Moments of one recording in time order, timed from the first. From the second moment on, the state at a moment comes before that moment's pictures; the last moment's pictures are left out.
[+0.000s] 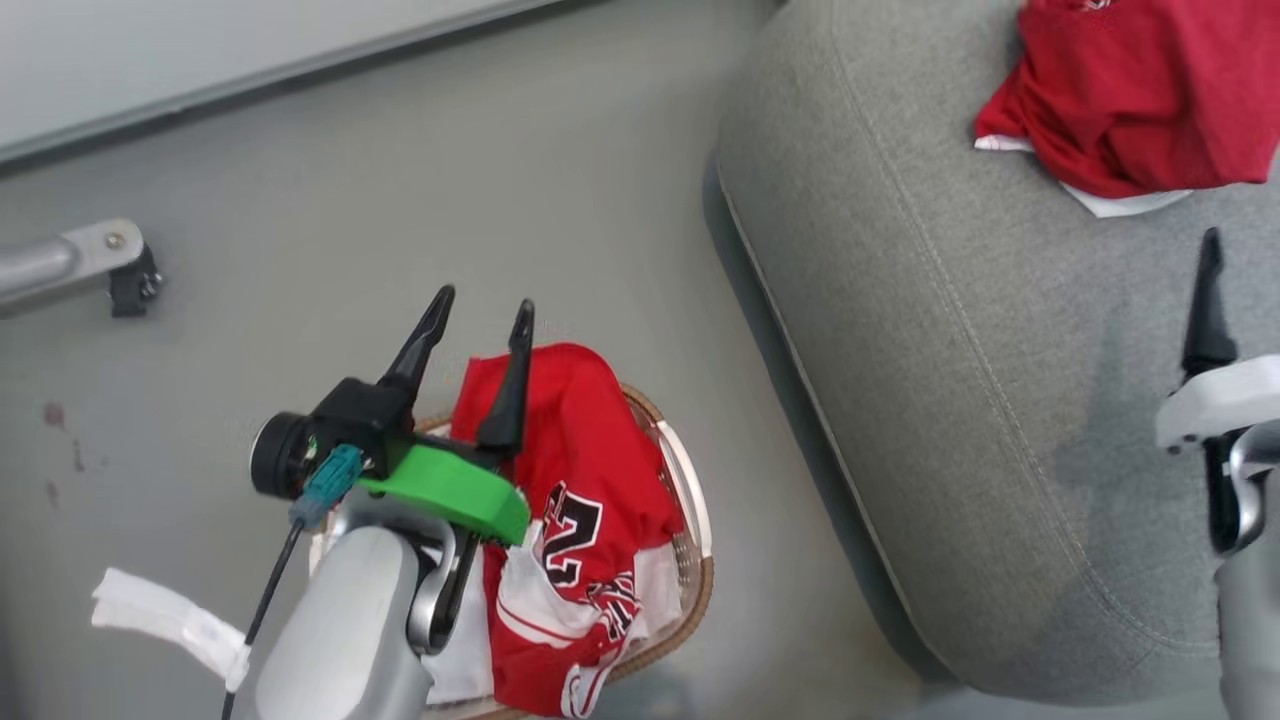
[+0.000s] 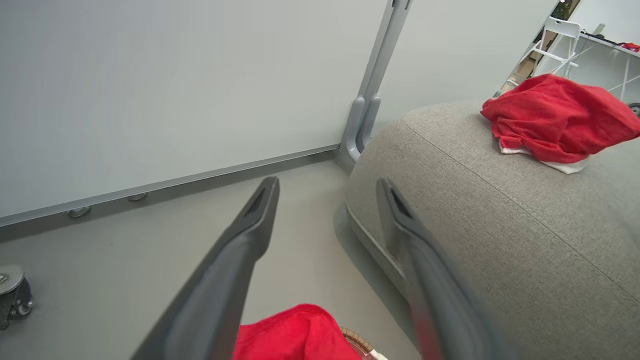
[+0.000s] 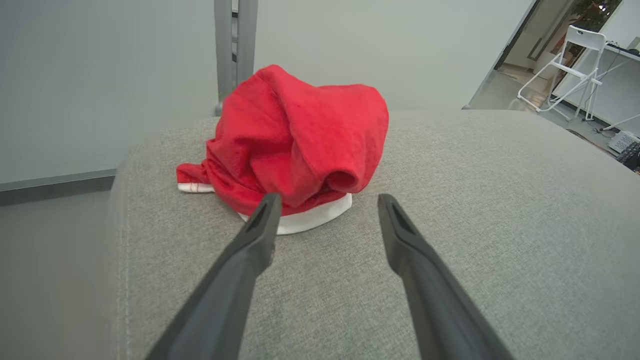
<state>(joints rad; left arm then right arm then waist) -0.41 0.08 -0.35 0.38 -0.31 -0.12 -0.26 -0.48 -0.17 -0.34 0.48 0.00 0.13 -0.26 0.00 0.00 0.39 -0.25</state>
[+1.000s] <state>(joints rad) -0.17 0.05 -0.05 0.43 -0.21 -0.09 -0.26 -0.34 -0.06 -0.03 0.41 0.10 0.13 -0.26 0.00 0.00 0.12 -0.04</state>
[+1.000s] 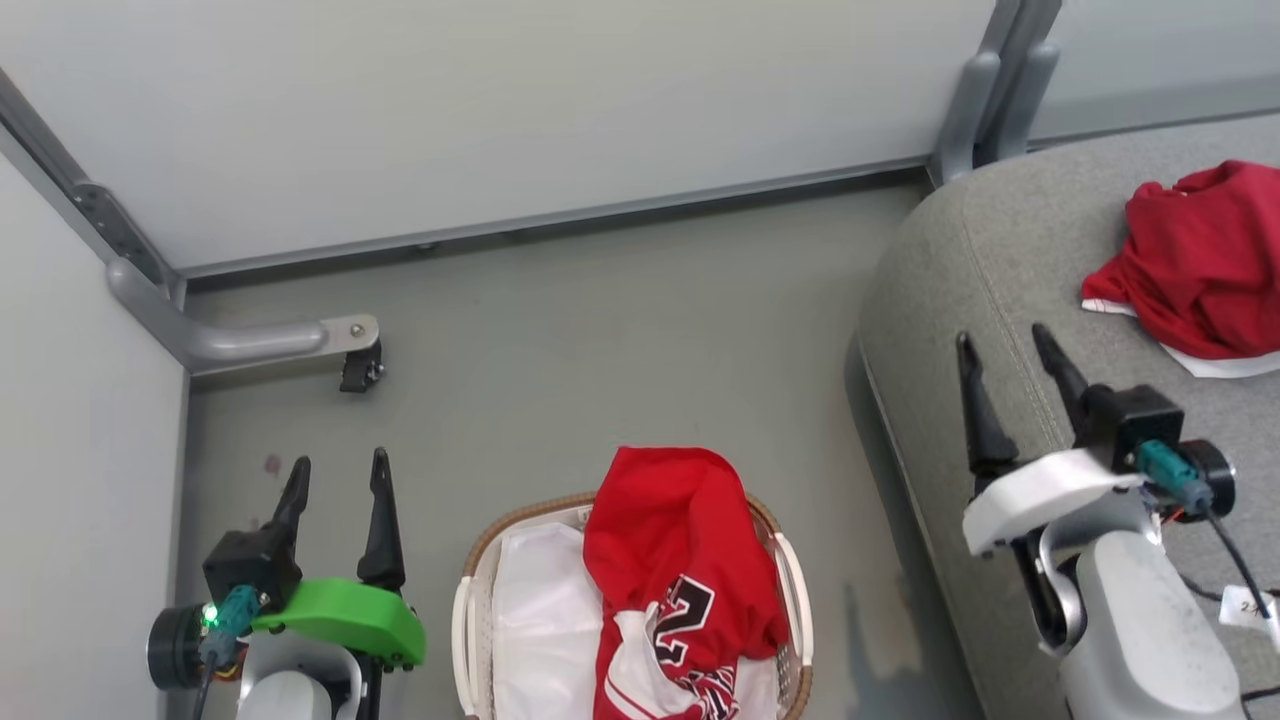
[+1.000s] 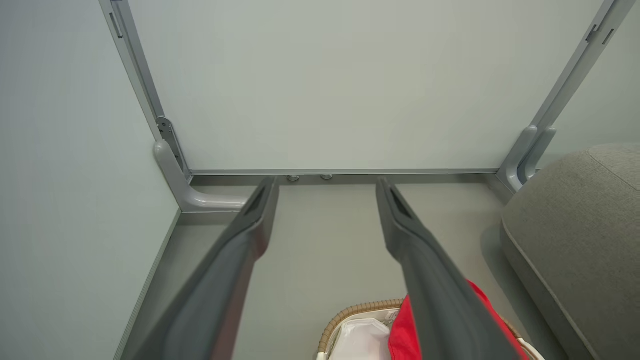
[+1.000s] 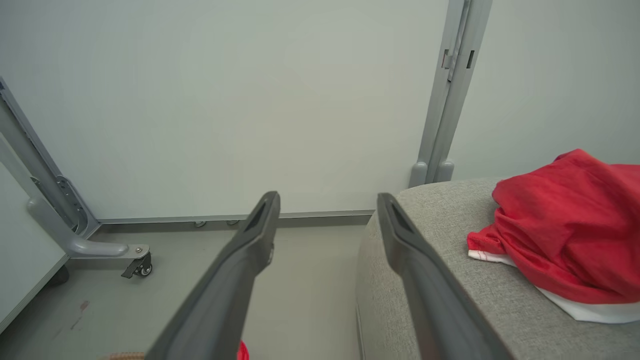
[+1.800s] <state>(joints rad) -0.01 0.05 -0.08 0.41 -0.26 -0.06 -0.26 -0.19 -0.05 0.01 0.43 0.09 0.13 -0.26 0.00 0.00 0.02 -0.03</state>
